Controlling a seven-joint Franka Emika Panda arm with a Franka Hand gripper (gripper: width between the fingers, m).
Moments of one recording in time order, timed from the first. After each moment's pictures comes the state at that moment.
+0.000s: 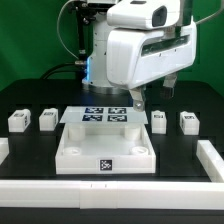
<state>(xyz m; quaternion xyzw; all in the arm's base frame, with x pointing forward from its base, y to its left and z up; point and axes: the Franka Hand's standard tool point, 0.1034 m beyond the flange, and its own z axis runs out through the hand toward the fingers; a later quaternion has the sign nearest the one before) 0.566 0.055 0.113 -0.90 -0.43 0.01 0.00</state>
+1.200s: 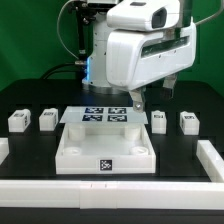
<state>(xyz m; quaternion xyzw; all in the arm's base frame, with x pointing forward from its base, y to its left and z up) 0.564 0.053 0.109 -0.90 -0.44 0.02 0.00</state>
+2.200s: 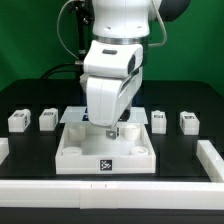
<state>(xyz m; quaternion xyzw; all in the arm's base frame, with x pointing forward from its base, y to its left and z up) 0.517 0.001 0.052 -0.81 -0.59 0.04 0.03</state>
